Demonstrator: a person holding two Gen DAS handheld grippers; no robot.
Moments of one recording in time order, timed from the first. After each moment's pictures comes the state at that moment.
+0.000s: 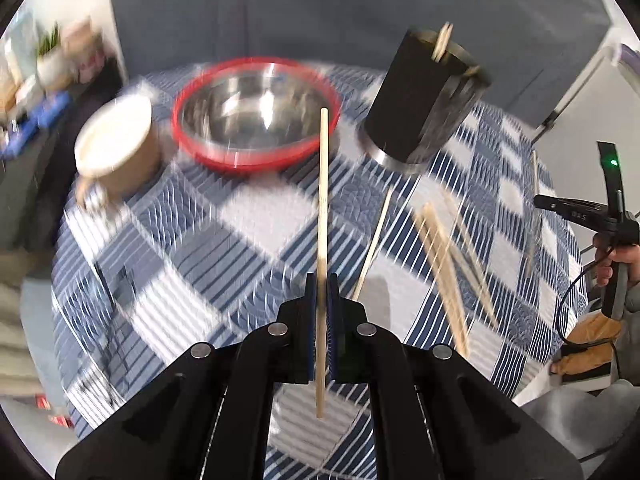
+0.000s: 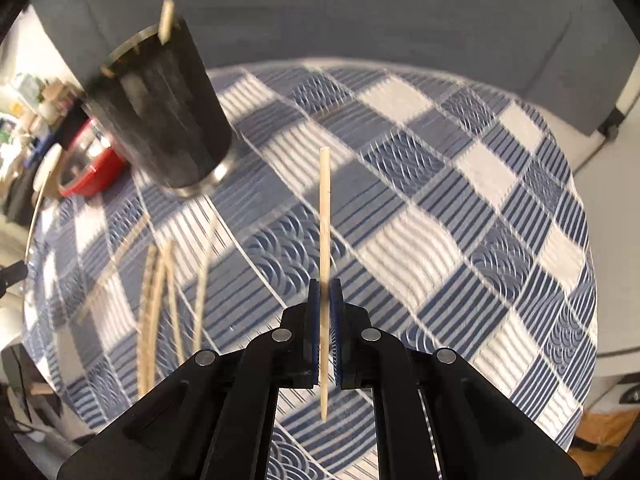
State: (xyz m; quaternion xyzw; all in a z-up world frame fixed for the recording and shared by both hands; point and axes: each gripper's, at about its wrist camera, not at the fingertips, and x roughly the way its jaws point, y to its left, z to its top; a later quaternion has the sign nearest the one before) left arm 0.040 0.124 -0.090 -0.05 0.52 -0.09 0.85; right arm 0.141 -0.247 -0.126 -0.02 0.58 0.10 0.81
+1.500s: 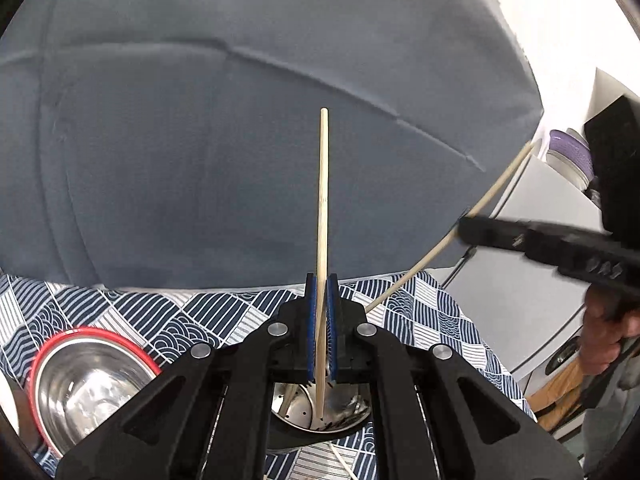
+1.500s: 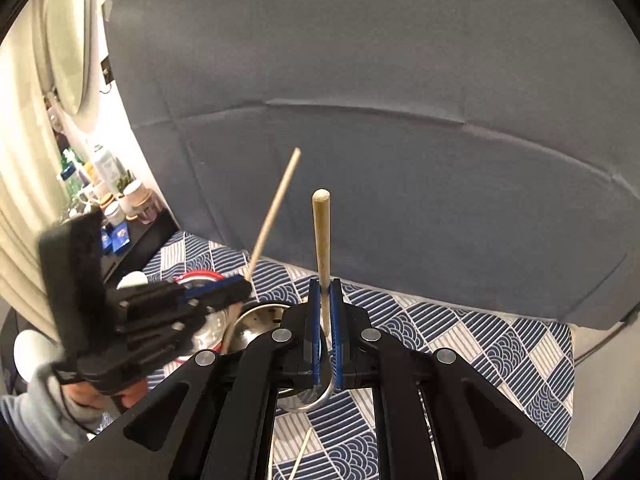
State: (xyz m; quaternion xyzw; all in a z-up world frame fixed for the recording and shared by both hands) left arm 0.225 0.031 -0.027 -0.13 0.30 -0.23 0.92; right arm 0.261 -0.146 0.053 -0.03 0.41 0.22 0.88
